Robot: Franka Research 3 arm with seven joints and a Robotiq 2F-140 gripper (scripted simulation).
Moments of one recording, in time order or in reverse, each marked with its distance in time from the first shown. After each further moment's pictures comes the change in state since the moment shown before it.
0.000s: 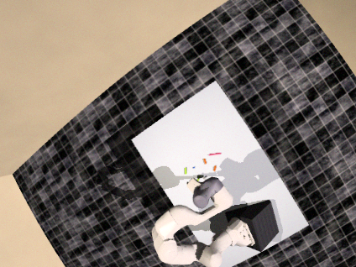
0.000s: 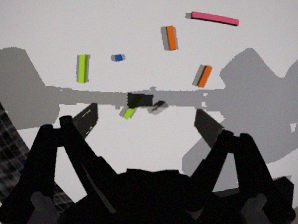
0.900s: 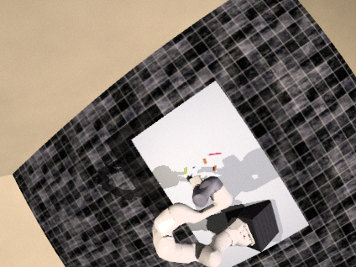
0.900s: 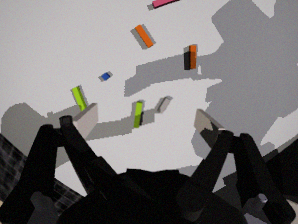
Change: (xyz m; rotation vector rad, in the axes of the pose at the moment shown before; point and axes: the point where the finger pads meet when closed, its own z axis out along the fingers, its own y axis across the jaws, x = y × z) arm 0.006 -0.003 0.000 0.001 -0.001 0.419
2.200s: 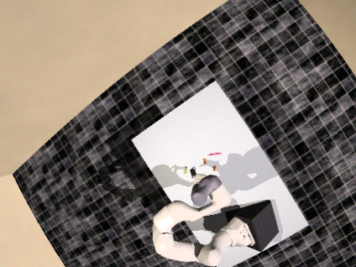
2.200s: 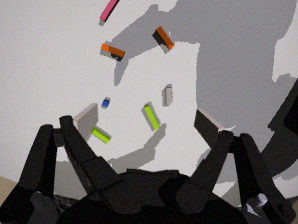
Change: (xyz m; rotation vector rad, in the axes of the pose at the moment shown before) arm 0.006 -0.009 0.000 0.003 0.000 0.595
